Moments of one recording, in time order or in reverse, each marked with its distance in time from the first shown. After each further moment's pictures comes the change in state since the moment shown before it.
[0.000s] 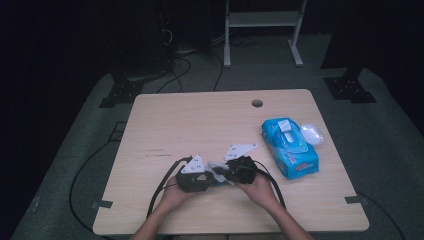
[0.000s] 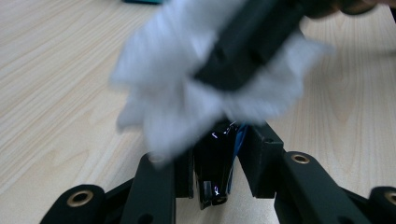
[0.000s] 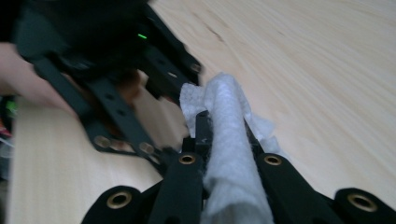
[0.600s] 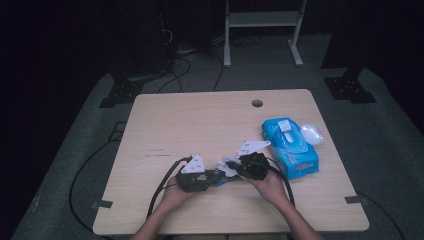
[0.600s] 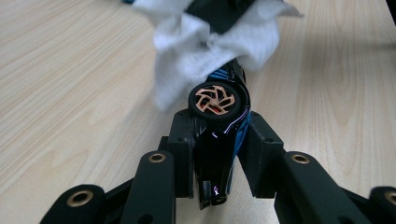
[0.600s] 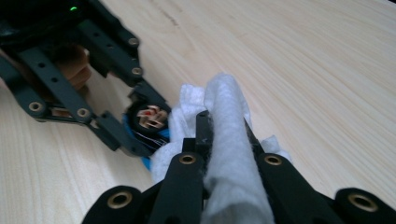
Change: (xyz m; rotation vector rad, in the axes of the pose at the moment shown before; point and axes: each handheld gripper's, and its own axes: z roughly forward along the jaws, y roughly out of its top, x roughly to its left) left arm 0.000 0.000 0.001 -0.008 0.000 -0.003; right arm -0.023 -0.014 -0.020 0.009 -0.102 0.035
